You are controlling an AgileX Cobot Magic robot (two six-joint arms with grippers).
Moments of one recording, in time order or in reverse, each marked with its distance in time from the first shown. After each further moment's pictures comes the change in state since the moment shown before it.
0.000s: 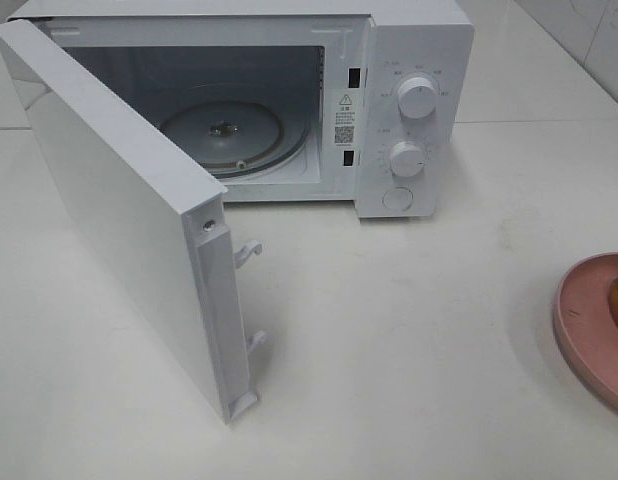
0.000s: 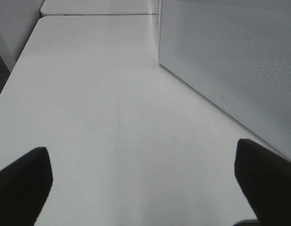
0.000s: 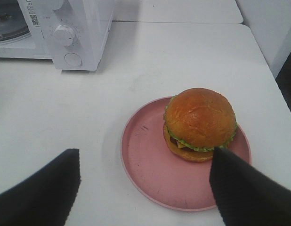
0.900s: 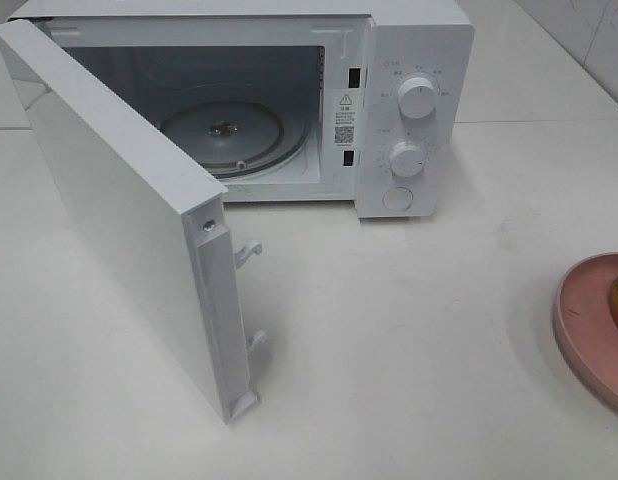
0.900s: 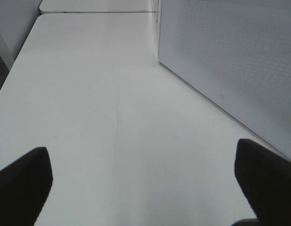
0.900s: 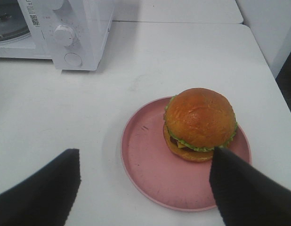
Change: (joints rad) left arm 0.000 0.025 -0.008 -0.002 -0.007 0.000; right arm 0.000 0.000 0.000 0.000 0.000 0.000
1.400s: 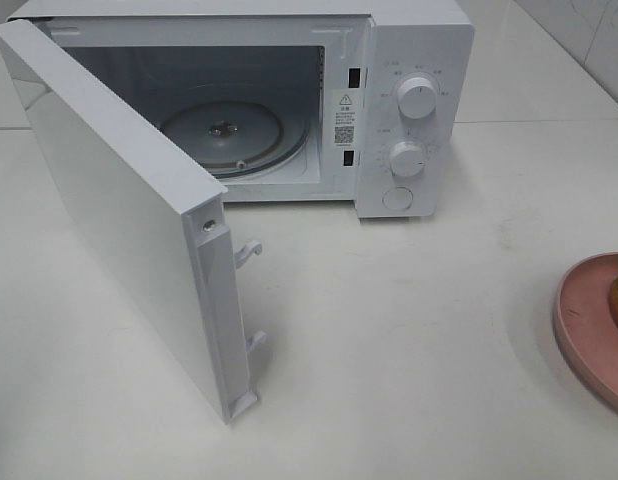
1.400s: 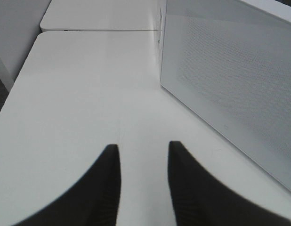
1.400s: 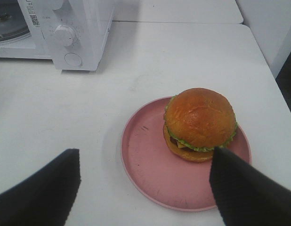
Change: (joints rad) left arm 0.000 0.244 -0.021 -0.002 -0.230 0.000; right arm 0.000 0.000 0.000 0.000 0.000 0.000
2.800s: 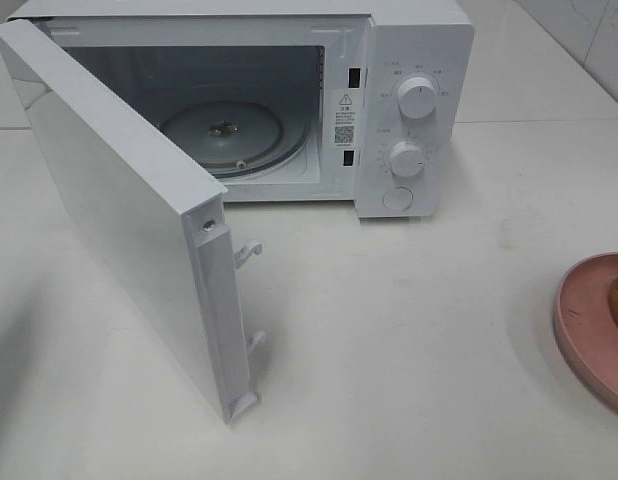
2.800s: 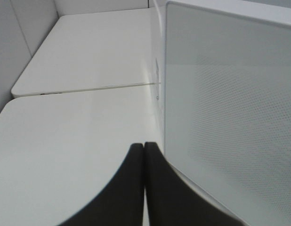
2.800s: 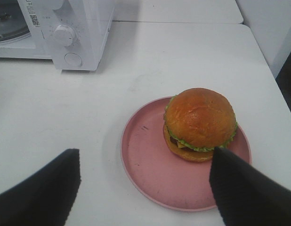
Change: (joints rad) left arm -0.050 0.800 0.291 0.090 -1.311 -0.015; right arm 0.000 0.000 0.000 0.000 0.000 0.000
